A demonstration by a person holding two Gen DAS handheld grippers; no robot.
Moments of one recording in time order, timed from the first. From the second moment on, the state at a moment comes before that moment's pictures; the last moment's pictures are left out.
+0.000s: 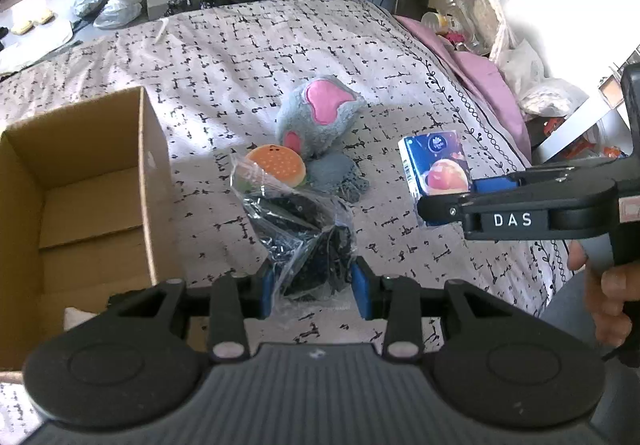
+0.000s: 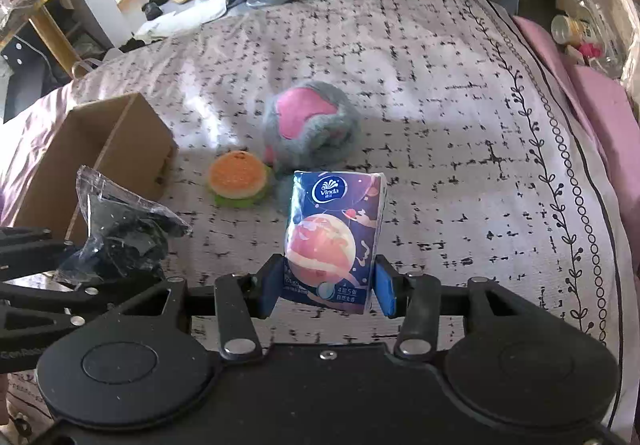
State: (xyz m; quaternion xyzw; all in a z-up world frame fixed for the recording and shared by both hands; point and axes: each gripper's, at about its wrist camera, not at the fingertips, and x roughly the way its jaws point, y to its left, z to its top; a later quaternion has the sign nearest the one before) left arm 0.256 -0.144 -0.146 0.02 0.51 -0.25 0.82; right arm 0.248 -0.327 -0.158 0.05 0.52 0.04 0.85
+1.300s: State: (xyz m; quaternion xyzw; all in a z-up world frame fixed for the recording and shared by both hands) left arm 0.268 -0.016 -0.119 0.04 0.48 -0.19 0.86; right arm 0.247 -0.208 -0.105 0.01 0.46 0.13 0.88
